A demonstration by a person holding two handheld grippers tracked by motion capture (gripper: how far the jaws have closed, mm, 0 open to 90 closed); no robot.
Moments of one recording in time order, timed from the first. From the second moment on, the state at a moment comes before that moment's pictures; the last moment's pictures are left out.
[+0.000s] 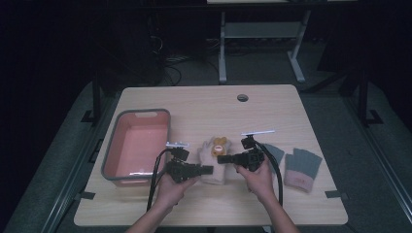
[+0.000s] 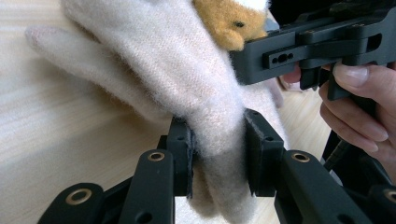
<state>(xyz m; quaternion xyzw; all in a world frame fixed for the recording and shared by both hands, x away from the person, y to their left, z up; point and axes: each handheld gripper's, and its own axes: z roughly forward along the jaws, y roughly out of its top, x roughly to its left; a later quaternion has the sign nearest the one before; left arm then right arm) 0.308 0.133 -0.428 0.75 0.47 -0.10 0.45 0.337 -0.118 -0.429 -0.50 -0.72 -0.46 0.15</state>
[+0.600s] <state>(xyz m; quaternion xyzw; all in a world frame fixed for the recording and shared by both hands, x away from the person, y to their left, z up) 0.310 0.146 -0.411 0.75 0.46 -0.10 0.47 0.342 -0.109 -0.409 -0.48 -0.72 -0.47 0.15</state>
